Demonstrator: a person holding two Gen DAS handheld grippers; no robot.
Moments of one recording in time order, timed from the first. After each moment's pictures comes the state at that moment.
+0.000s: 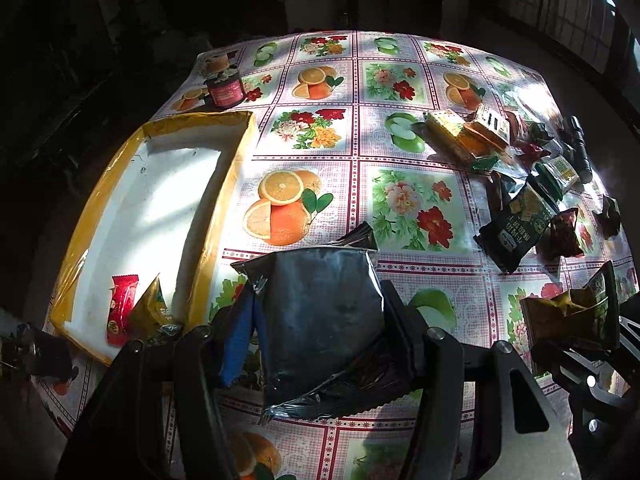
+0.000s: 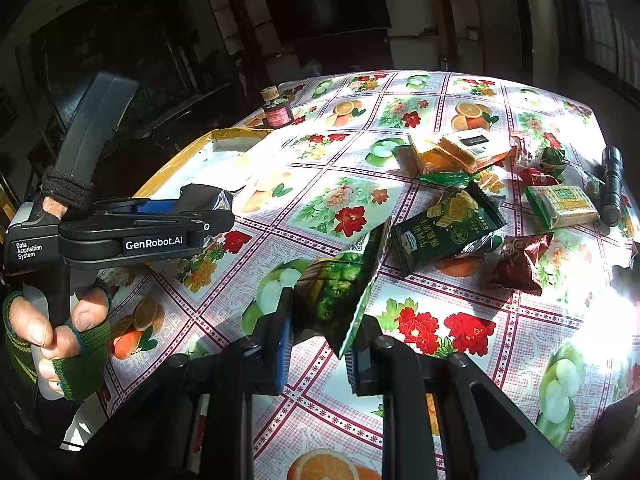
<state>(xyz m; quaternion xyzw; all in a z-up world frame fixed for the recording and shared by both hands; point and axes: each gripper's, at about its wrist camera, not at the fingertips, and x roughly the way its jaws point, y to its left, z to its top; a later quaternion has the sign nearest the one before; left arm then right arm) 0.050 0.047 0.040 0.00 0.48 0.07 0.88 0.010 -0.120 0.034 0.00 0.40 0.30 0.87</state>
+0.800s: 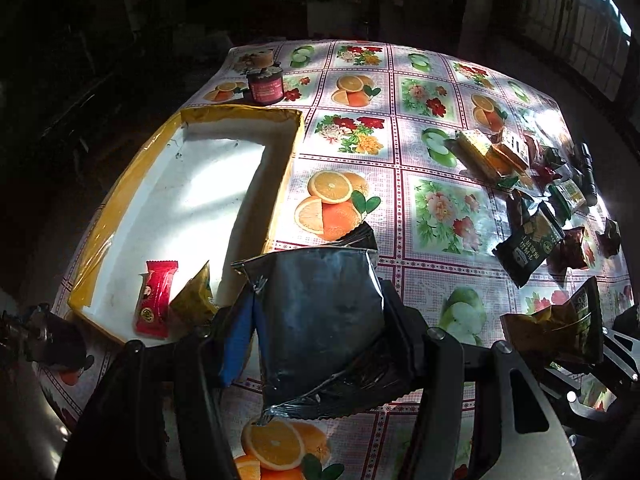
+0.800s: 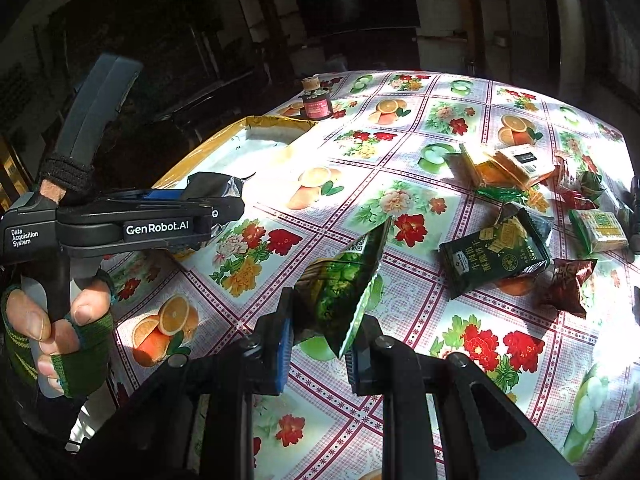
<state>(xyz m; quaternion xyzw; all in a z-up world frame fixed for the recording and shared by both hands) 0.031 0.090 0.049 -0.03 0.47 0.08 0.88 0.008 -0.074 0.036 -0.03 0.40 0.33 0.86</state>
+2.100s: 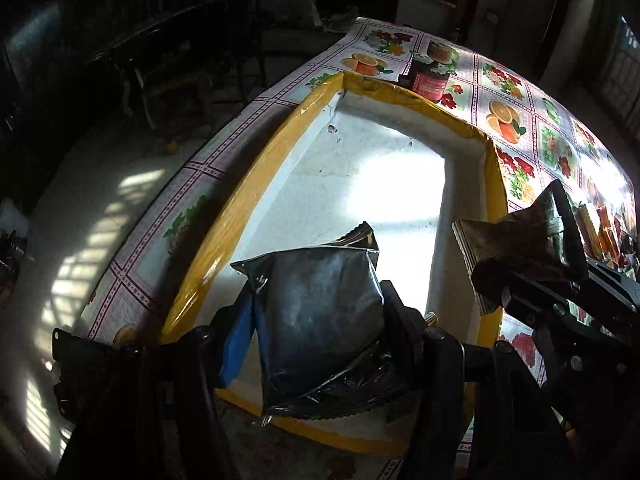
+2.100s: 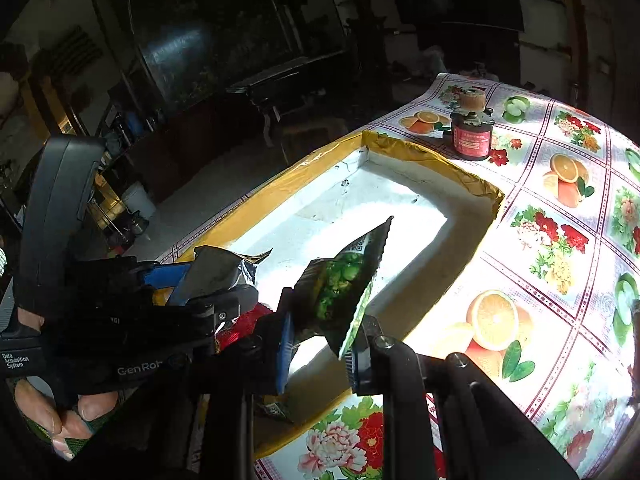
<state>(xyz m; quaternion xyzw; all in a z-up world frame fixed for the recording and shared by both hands) 0.044 0.250 0.024 -0.12 0.49 0.18 0.84 0.112 0.125 0.024 -0.07 0.40 0.47 0.78</state>
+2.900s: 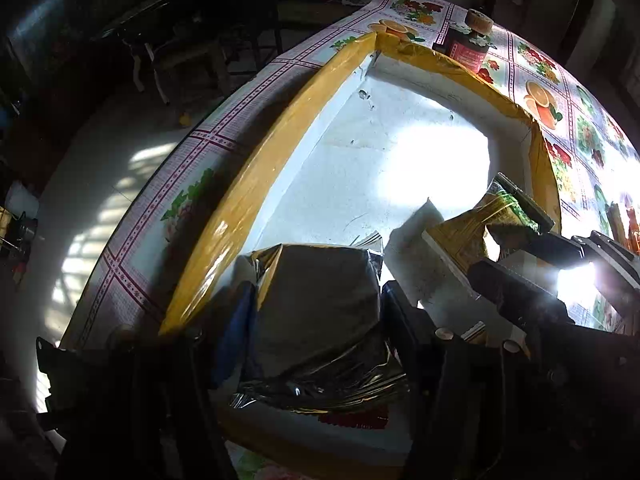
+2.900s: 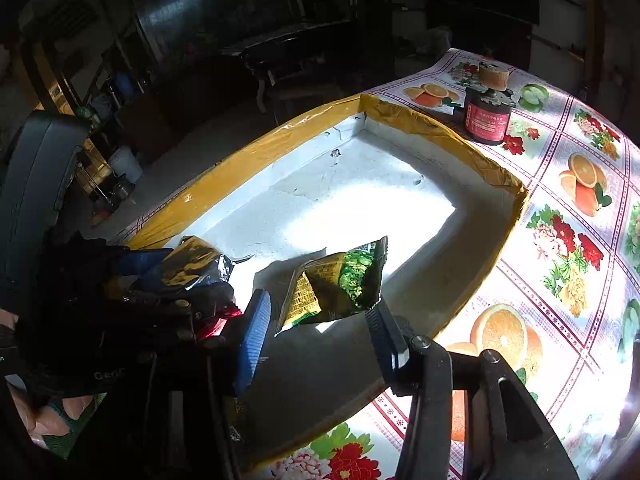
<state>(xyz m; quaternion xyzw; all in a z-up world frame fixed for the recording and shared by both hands) 0.059 0.266 0.000 -0.13 0.53 0.21 0.81 0.123 0.146 0.007 -0.14 0.42 0.45 0.77</state>
